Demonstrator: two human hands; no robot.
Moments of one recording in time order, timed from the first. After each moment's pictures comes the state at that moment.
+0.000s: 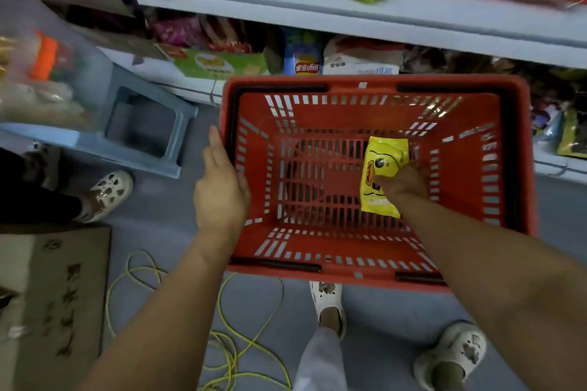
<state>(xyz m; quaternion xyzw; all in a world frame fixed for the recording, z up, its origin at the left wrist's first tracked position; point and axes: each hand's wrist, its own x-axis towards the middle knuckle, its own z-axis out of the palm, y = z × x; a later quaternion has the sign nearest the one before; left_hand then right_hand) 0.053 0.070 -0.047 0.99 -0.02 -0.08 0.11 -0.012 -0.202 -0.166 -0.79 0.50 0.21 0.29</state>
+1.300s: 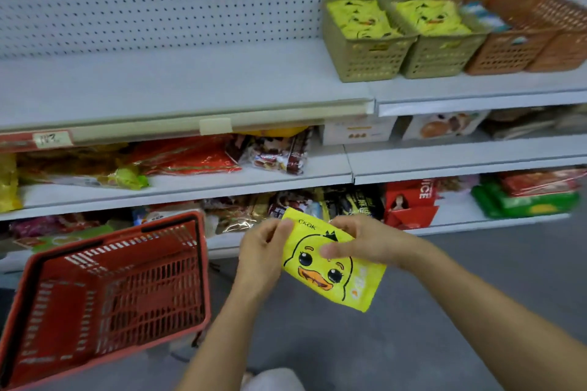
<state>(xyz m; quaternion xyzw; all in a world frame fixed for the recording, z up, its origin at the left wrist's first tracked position) -0.238 -0.359 0.189 0.76 -0.19 -0.23 0.58 -0.346 -0.525 0.235 -0.77 0.23 0.17 0.57</state>
